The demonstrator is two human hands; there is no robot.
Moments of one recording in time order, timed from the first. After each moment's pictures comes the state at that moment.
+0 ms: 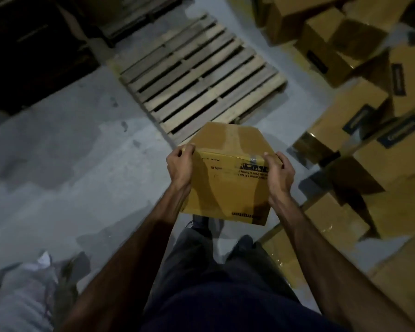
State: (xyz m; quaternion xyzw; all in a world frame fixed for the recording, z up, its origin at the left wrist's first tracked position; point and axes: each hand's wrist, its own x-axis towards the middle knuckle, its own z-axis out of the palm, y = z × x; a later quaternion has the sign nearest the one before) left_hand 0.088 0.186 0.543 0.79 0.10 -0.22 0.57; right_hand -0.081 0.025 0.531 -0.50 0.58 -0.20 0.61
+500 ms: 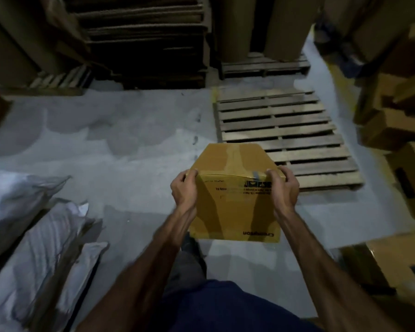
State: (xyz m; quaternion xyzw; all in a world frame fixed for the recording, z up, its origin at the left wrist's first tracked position) left_hand 0.143 0.331 0.585 0.67 0.31 0.00 0.67; right_hand 0.109 0.106 0.601 -0.68 0.39 -0.11 0.61
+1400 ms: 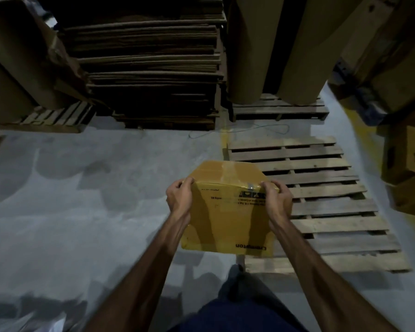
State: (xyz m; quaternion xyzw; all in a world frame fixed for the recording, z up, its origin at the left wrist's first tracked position) left_hand 0.585 0.399 0.587 0.70 0.31 0.01 0.64; right_hand 0.550 0.163 0.582 -0.70 0.36 -0.10 0.60
